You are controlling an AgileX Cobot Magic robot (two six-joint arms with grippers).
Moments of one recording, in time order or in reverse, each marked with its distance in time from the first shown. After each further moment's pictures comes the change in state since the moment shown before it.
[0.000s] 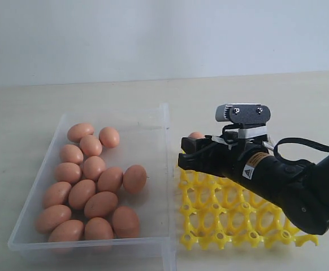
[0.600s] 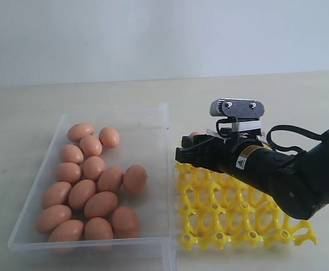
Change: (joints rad) left arm 0.000 0.000 0.000 0.000 0.000 0.000; right arm 0.000 0.010 -0.073 0.054 0.145 -0.015
